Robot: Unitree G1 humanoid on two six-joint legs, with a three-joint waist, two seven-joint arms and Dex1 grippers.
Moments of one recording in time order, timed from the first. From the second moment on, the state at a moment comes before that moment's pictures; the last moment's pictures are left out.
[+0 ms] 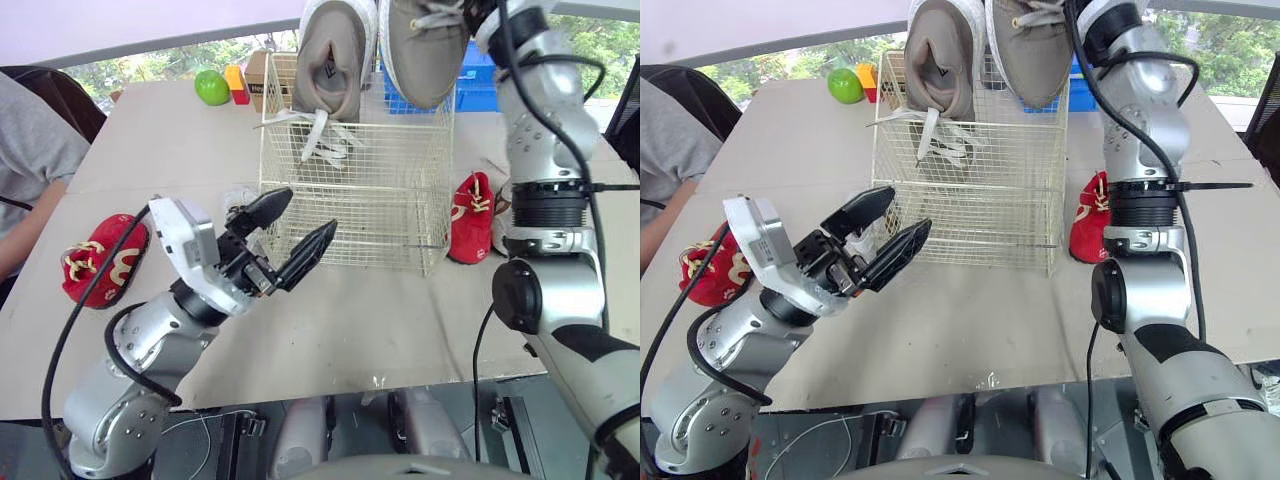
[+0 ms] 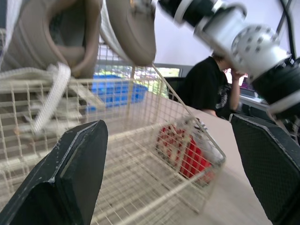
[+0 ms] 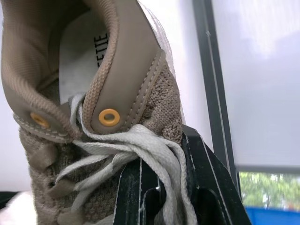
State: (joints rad) left arm -0.02 0.52 0.23 -0.84 -0.91 0.49 -0.36; right arm -1.25 -0.17 -0.24 0.49 0.37 0.10 0.29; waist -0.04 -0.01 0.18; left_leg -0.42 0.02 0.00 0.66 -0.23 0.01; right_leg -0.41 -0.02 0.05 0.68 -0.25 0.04
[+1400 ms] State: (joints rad) left arm 0.16 0.53 0.27 -0.78 -0.87 0.39 -0.52; right arm -0.76 -0.23 0.03 0.05 0.21 0.21 0.48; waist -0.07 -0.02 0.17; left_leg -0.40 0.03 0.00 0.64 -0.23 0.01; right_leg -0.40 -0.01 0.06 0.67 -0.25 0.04
